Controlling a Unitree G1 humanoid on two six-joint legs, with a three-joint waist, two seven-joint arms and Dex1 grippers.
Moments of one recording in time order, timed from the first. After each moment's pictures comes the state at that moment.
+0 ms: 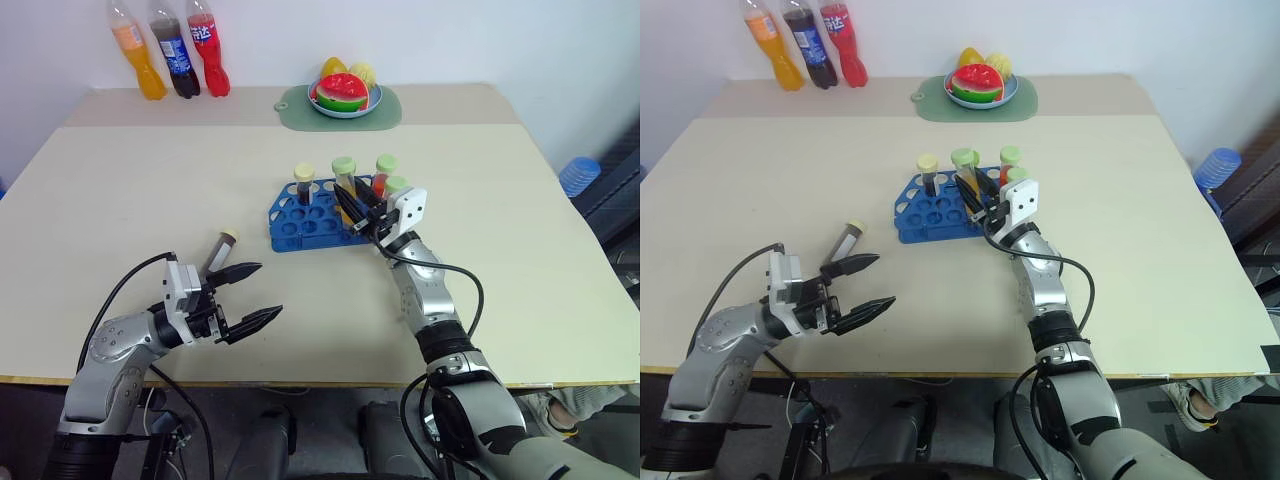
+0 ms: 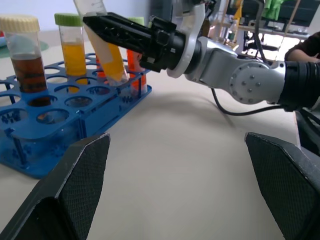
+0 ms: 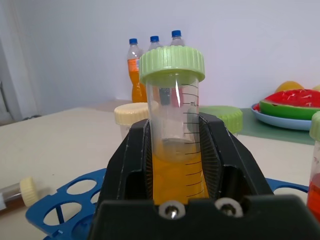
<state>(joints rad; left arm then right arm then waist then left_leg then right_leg) 0.01 0.54 0.11 -0.22 -0.58 0.13 -1.05 -0.64 -0.06 -0.02 0.60 0.21 -0.38 0.55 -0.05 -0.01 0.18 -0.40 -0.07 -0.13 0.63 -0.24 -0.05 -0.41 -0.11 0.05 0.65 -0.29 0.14</state>
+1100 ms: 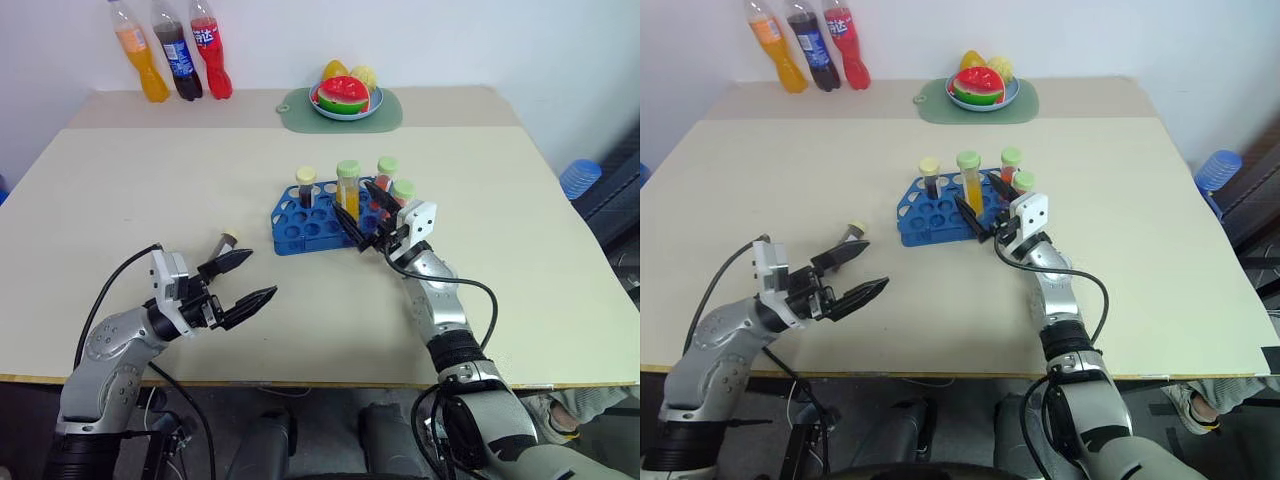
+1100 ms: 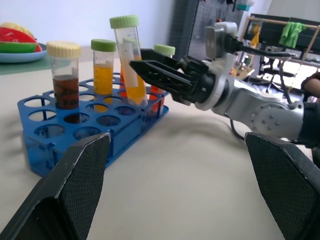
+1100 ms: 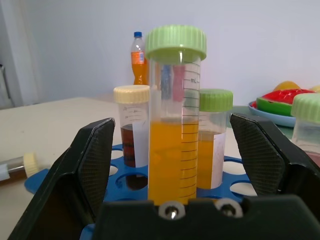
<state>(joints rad) 0.00 0.52 0.15 -0.25 -0.66 0.19 -0.98 -0.57 -0.11 -0.02 0.55 0.21 -0.39 0.63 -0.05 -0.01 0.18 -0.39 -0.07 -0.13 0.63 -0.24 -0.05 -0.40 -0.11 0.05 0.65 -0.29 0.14</state>
